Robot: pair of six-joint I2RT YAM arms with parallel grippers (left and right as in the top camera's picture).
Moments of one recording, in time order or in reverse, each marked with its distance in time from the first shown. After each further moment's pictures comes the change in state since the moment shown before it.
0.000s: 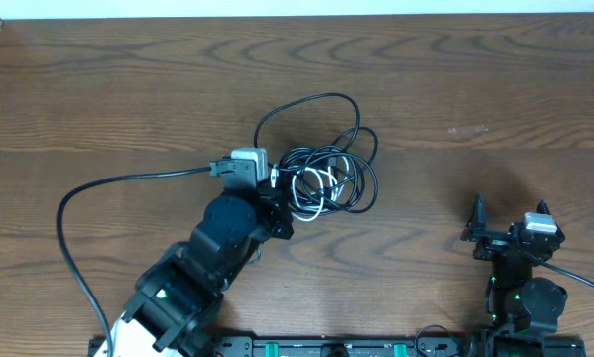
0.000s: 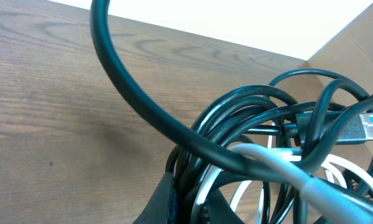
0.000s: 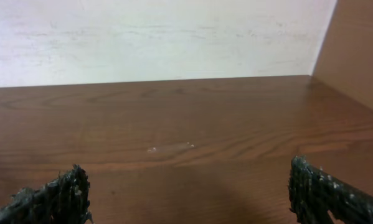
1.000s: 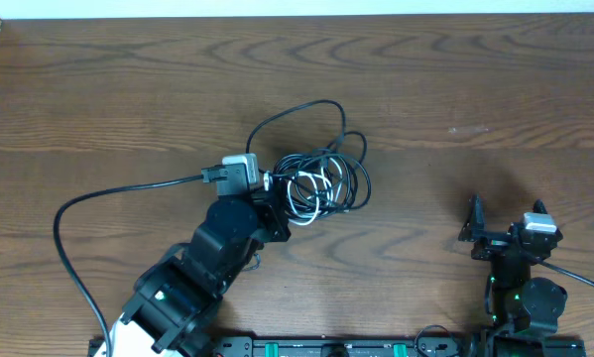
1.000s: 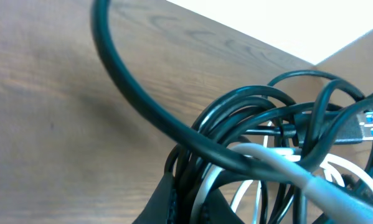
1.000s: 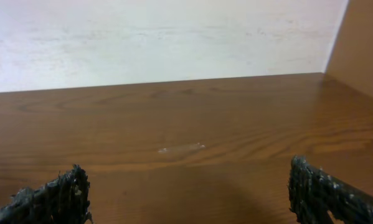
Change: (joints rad) left arm 0.000 0.011 0.000 -0.078 -0.005 -0.225; right arm 0.000 0.000 0.000 0.003 -0.039 0.038
